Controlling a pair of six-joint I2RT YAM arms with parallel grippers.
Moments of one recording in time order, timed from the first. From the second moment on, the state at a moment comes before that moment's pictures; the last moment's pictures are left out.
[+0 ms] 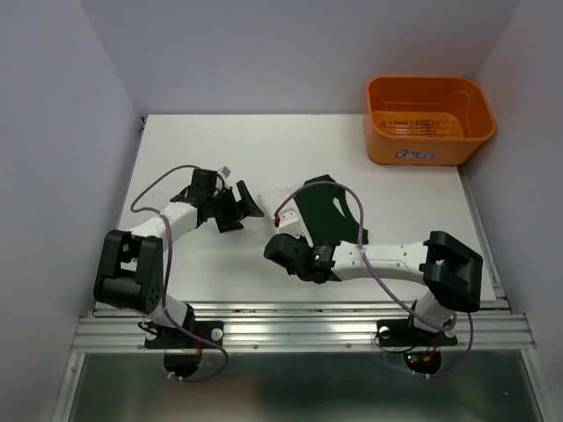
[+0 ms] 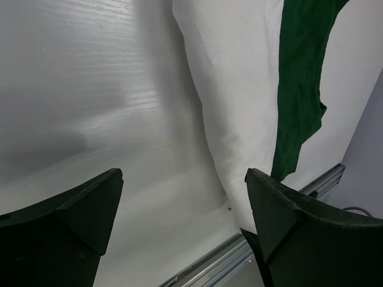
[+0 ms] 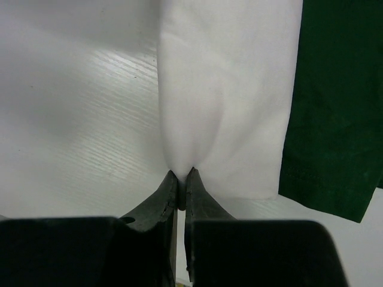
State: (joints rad) left arm -0.22 1.48 0.82 -0.25 0.47 -0.63; right arm 1.22 1.66 1.07 -0.42 0.60 0.63
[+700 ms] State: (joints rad) left arm -0.29 1.74 0.84 0.11 0.56 -0.81; right arm 1.21 1.56 0.98 -0.37 0.54 0.63
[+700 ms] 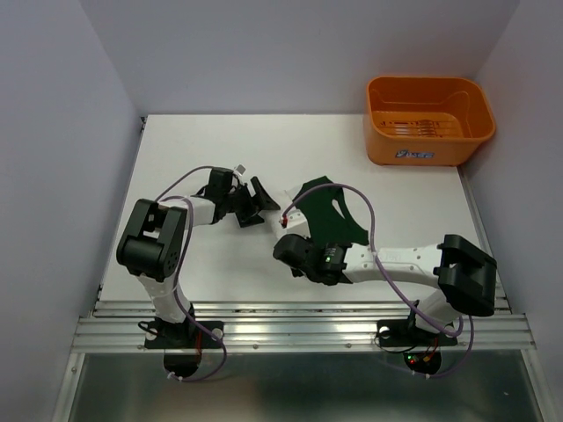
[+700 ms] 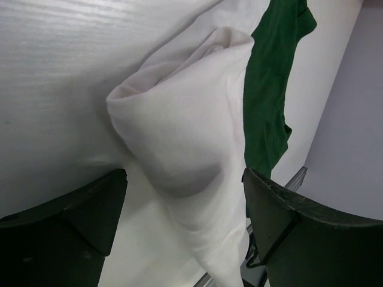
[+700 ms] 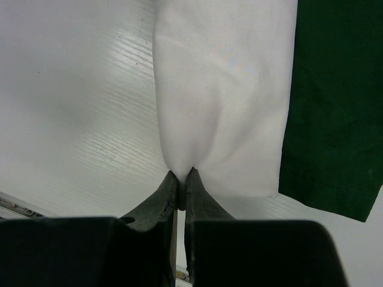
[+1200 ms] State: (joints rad) left arm -0.34 1.82 0.88 0.17 0.55 -0.86; right arm 1.21 1.53 0.96 -0.37 0.54 0.63
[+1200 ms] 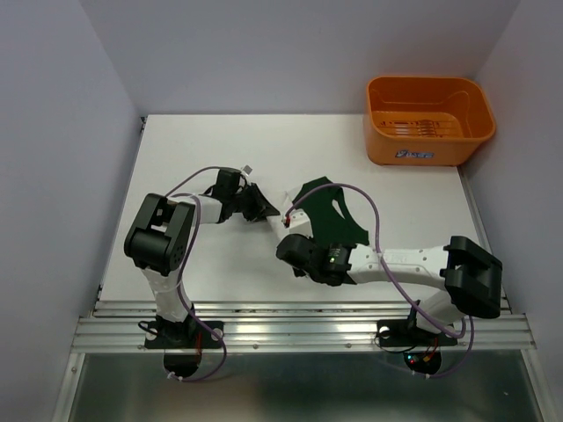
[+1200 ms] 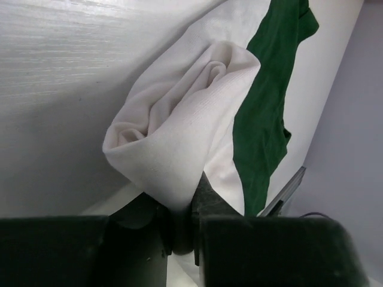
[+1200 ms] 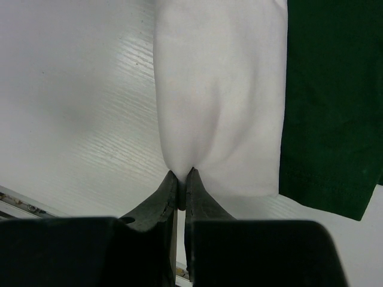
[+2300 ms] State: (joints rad) left arm -0.34 1.73 0.96 -0.21 0.38 -0.99; right arm 1.31 1.83 1.23 -0.58 0.70 0.50
